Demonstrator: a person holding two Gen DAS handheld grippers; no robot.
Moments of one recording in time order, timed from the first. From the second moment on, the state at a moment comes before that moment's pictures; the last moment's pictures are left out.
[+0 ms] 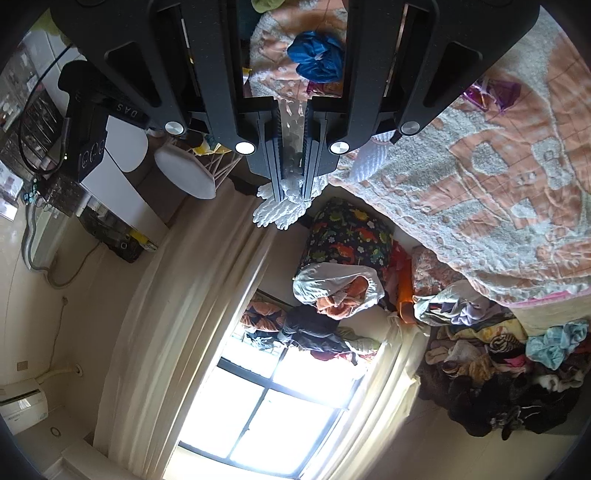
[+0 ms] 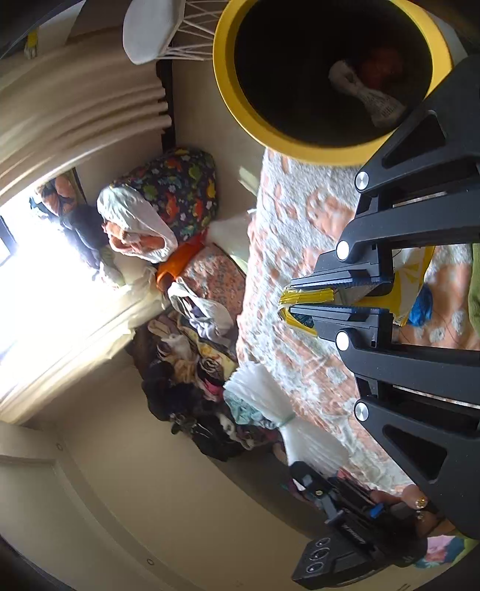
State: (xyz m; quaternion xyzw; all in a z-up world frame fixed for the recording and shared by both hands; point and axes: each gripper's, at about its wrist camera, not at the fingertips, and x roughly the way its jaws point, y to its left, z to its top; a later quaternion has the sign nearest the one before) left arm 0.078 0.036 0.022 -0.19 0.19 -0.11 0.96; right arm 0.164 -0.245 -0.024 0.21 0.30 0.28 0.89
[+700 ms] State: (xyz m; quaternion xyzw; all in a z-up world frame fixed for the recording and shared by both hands) left arm 0.094 -0.044 0.009 -0.15 0.23 -0.18 0.95; right arm 0.169 -0.344 -0.032 0.25 0.26 0.18 0.92
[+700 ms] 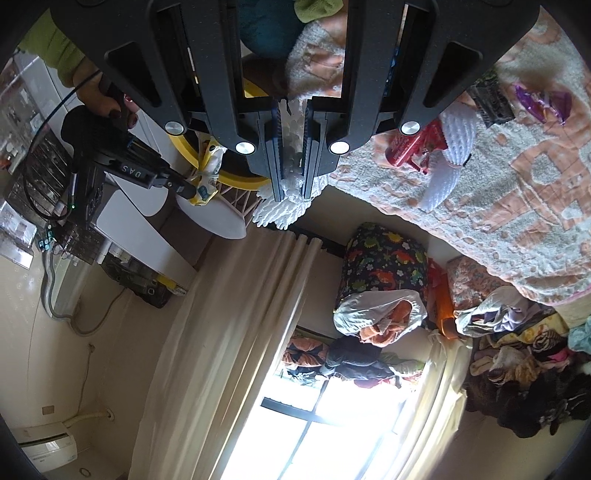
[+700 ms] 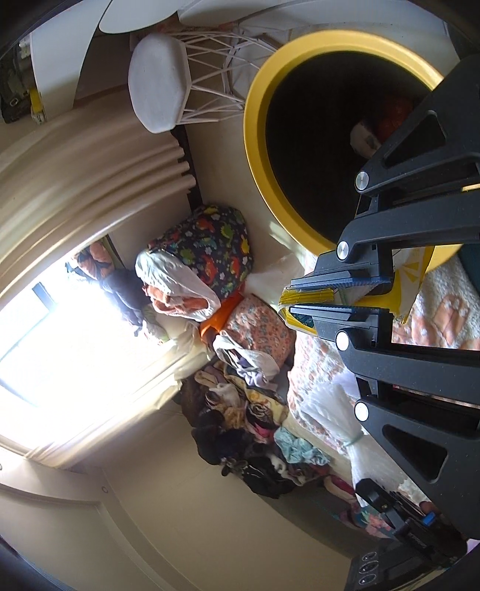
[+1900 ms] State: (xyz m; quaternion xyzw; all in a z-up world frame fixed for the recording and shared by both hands) left arm 0.125 -0.154 -0.051 -0.06 0.31 -0.26 0.91; right arm 0.175 -0.421 -0.065 0.28 0.25 0.06 0.92
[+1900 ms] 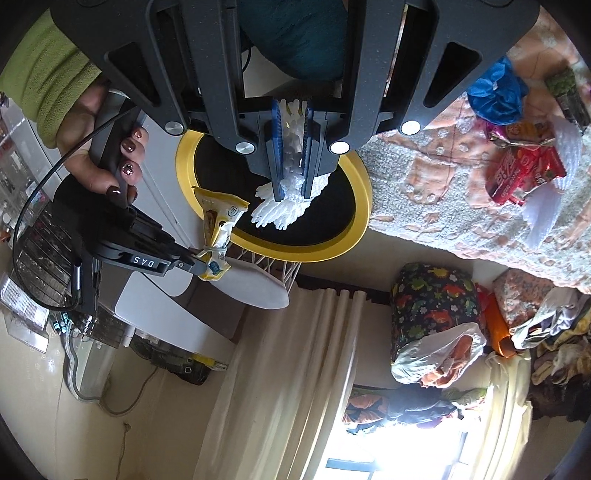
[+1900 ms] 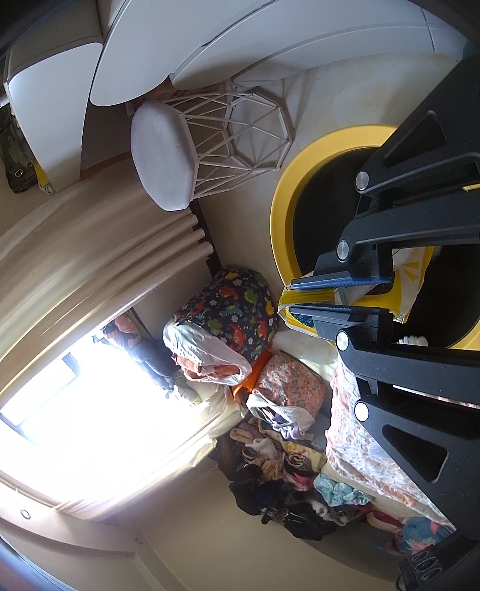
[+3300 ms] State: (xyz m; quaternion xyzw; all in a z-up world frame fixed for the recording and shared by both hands) left arm 0.122 -0.048 -0.036 -0.15 0.25 -0.08 0.95; right arm 0.167 -0.306 -0.045 0.17 0.27 0.17 0.93
